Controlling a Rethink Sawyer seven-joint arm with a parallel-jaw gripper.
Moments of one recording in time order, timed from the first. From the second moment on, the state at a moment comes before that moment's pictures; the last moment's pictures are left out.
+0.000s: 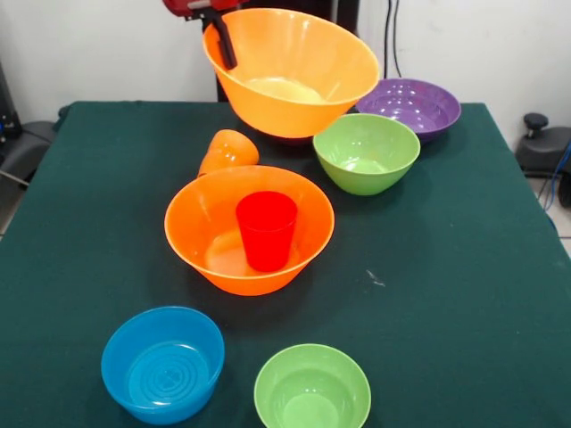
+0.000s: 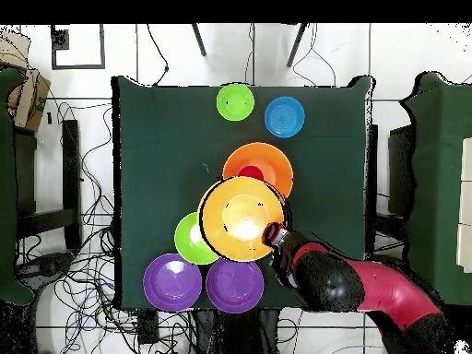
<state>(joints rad) -1.16 -0.92 0.78 2.27 -0.32 0.30 2.07</state>
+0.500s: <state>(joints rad) -1.16 -0.84 0.80 2.25 -0.37 0.30 2.07</state>
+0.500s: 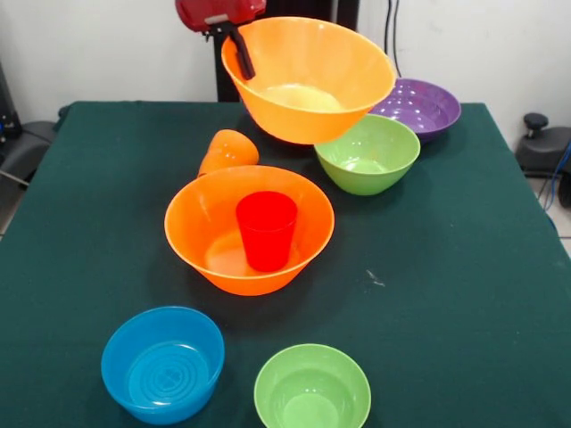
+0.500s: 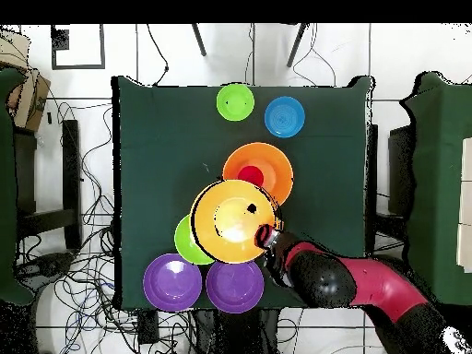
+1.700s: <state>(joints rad) -1.17 -0.65 0.83 2.09 -0.43 0.31 2.07</state>
